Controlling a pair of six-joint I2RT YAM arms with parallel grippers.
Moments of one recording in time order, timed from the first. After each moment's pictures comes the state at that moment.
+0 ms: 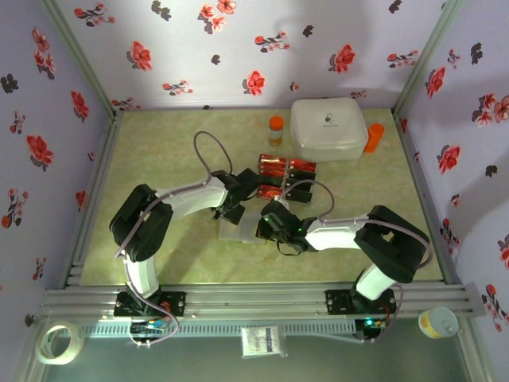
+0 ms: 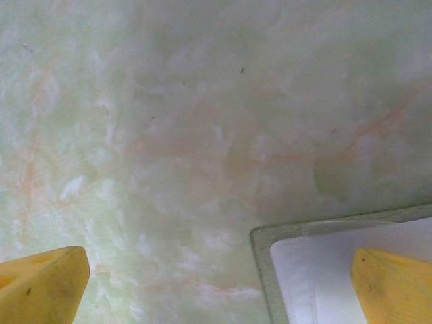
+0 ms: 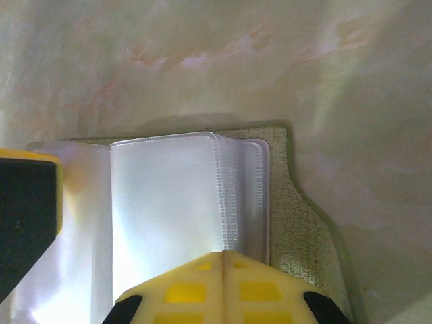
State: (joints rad) left arm -0.83 1.84 1.26 -0.92 -0.45 -0.40; right arm 0.95 1.59 0.62 0.12 0.06 1.05
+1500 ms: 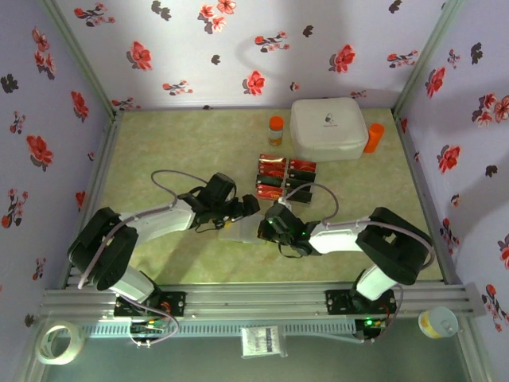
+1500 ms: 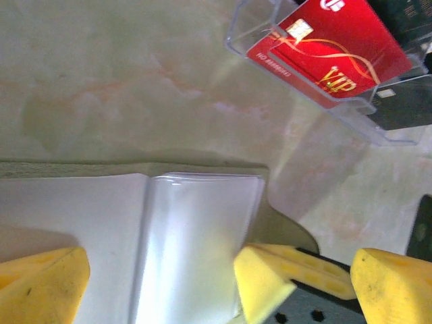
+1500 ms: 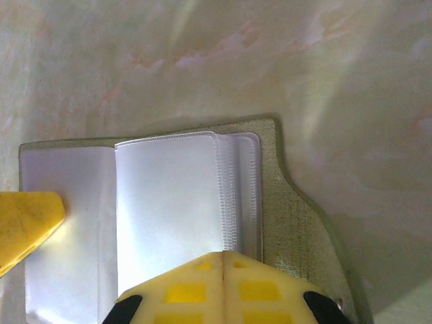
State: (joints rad) left arm -0.75 1.53 0.81 -0.22 0.19 -0.98; right arm 0.94 1.57 0.56 0.21 0.05 1.09
